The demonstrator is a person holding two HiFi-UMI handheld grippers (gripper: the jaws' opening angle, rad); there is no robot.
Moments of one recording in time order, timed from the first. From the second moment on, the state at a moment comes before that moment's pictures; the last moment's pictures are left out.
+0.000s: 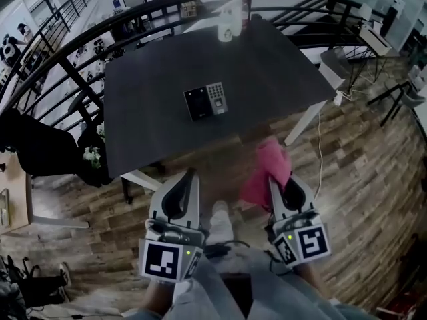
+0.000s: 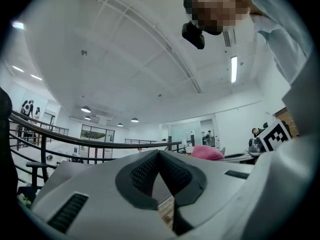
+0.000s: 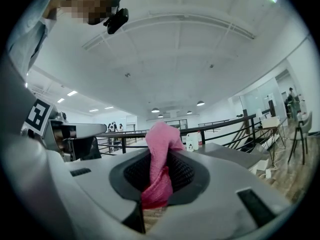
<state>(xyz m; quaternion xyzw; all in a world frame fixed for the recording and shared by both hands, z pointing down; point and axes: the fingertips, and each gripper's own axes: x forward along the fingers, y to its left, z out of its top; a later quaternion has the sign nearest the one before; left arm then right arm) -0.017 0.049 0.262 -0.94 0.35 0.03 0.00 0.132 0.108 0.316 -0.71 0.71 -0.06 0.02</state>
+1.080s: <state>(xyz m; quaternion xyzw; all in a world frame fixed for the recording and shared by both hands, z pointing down) 0.033 -0.135 0.271 -0.94 0.35 0.02 -0.01 0.189 -0.066 0.311 -0.71 0.70 -0.06 -0.01</state>
